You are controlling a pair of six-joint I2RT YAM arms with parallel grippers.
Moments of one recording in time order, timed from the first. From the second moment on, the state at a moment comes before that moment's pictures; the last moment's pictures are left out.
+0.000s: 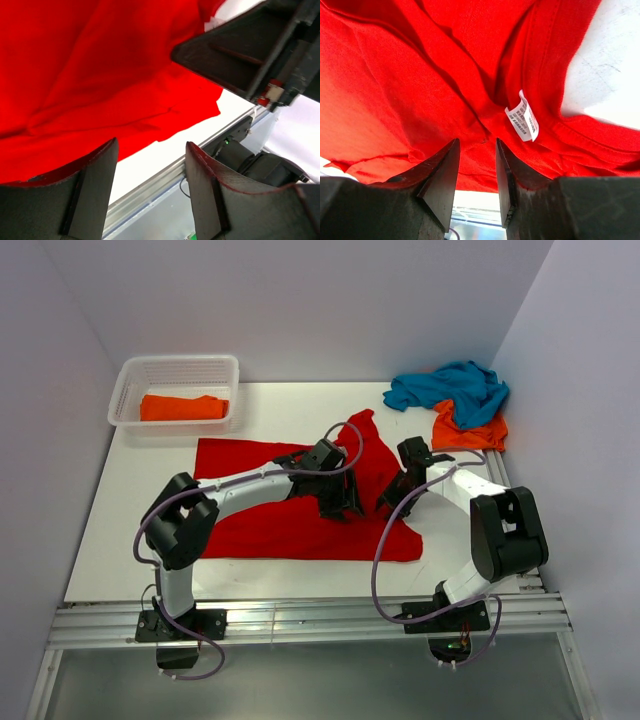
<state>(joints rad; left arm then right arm) -0.86 1.89 1.36 -0.40 0.31 -0.93 0.22 1.56 0.89 -0.64 -0.19 0.94</state>
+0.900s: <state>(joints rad) -0.92 1.91 1.34 -0.34 0.32 -0.98 0.23 1.60 0.88 -0.61 -0.23 0.98</state>
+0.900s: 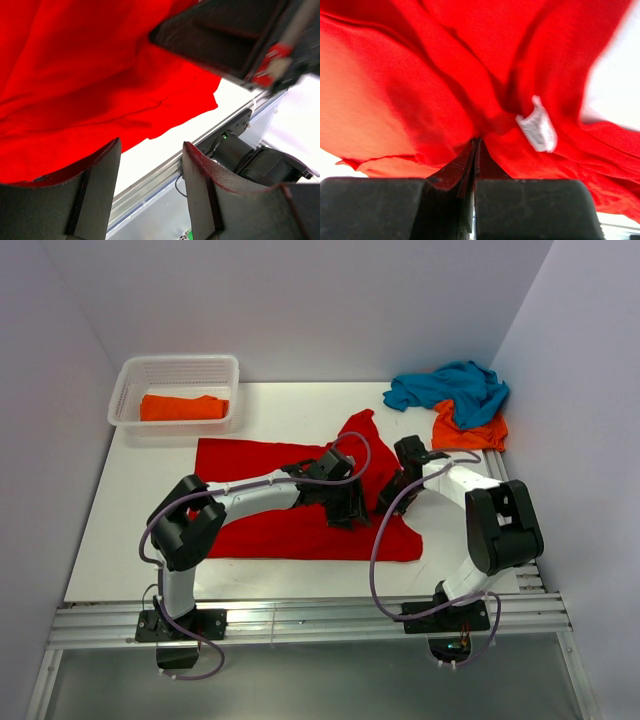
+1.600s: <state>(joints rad) -0.90 1.80 1.30 -0.44 0.20 -0.92 0.27 1.89 1.31 -0.63 -0.28 0.95</state>
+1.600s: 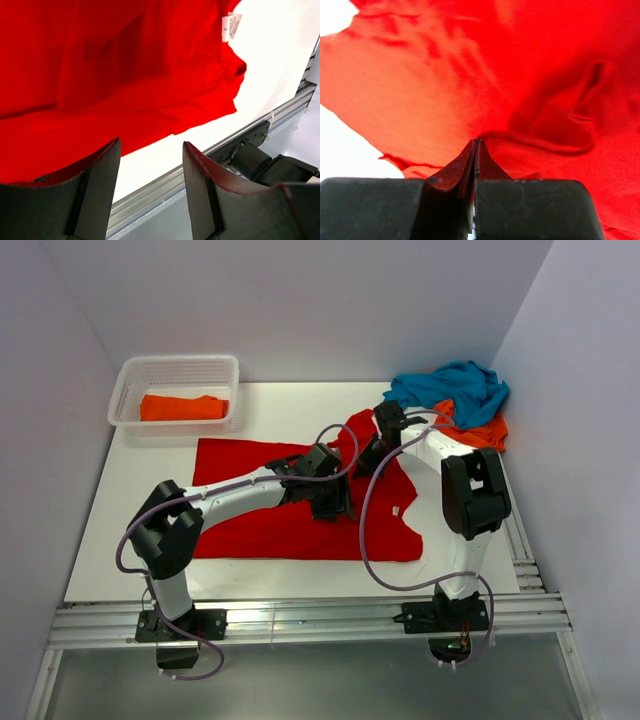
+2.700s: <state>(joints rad) -0.87 1.82 1.42 -0.54 0.13 -0.85 0.28 1.98 1.54 -0.59 -0.43 0.79</state>
